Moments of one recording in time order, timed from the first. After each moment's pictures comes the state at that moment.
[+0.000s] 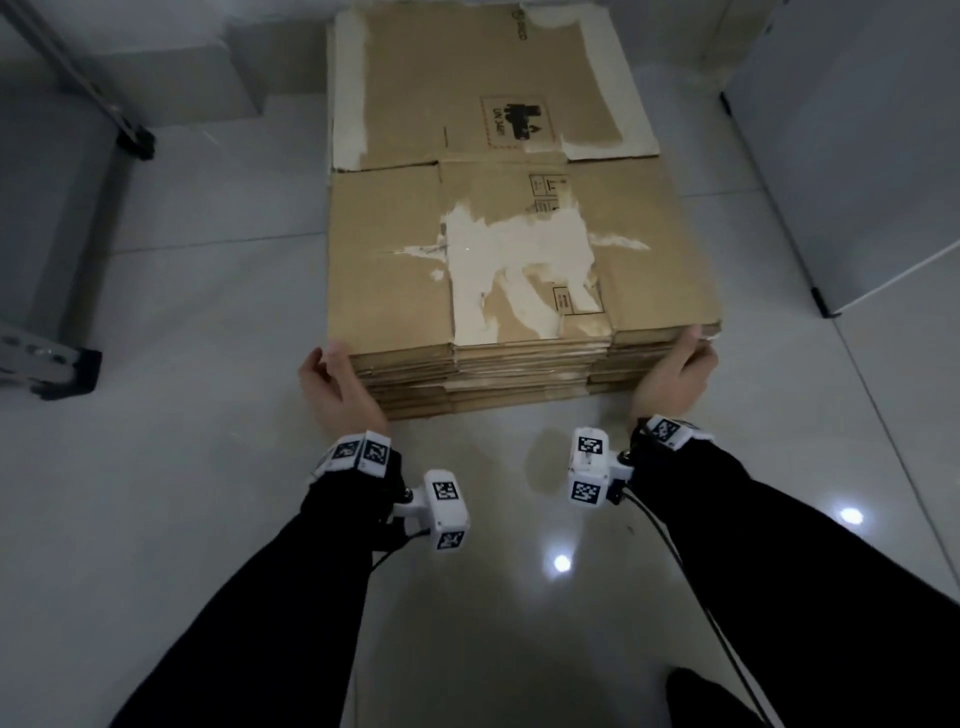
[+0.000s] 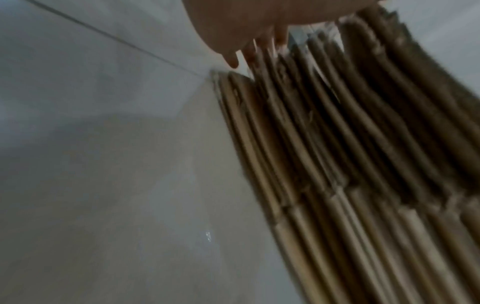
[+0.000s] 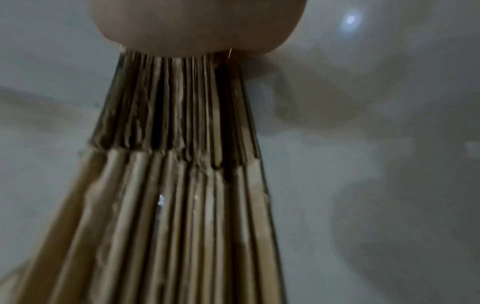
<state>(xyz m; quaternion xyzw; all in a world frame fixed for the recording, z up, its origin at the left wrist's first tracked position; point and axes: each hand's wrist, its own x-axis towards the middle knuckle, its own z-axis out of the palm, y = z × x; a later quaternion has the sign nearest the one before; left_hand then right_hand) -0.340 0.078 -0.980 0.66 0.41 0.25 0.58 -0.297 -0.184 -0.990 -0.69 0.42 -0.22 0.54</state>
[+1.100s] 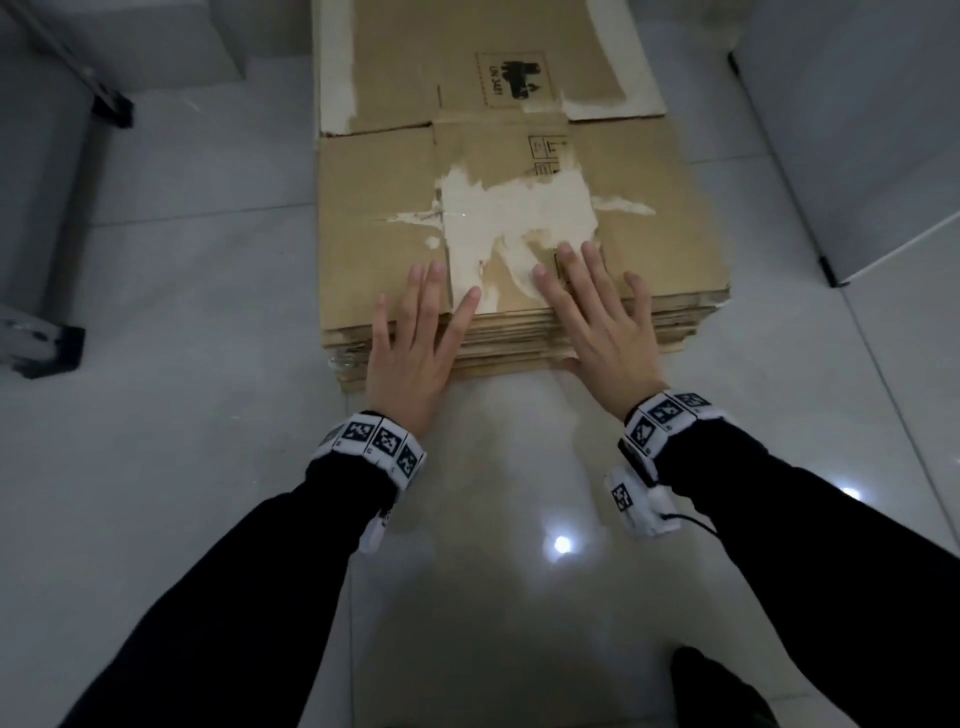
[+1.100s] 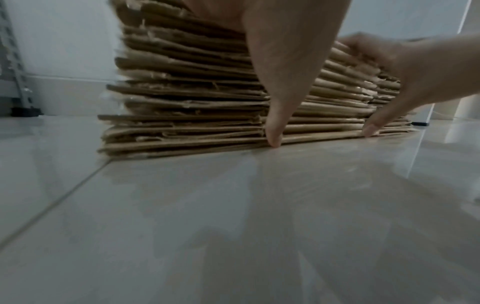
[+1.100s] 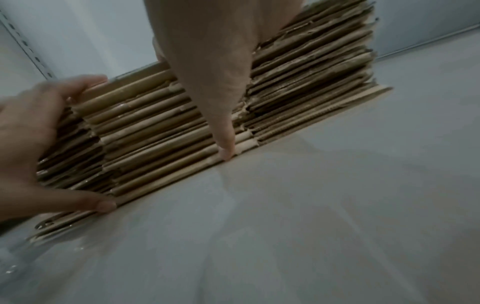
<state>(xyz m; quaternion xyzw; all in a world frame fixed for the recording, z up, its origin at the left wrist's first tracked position) -0.345 0.061 -0.989 0.96 -0.11 0.20 -0.18 -0.307 -0.166 -0.978 -0.95 -0.22 -0.18 -0.10</state>
